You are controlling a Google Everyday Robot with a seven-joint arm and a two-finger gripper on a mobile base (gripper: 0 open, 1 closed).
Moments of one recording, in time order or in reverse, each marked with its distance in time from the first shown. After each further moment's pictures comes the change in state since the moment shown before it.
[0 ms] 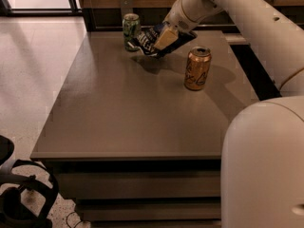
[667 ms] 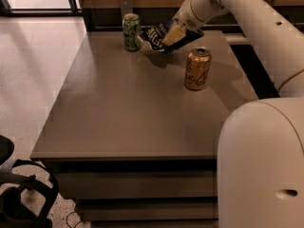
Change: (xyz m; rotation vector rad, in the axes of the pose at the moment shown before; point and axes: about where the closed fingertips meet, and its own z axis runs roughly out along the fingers) arm 0.029 -0.034 -0.001 0.077 0.004 0.051
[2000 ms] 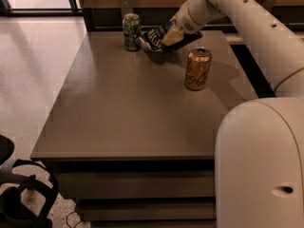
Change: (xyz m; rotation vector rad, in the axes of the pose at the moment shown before) arm 0.000 0.008 0.015 -0.022 0.001 0.000
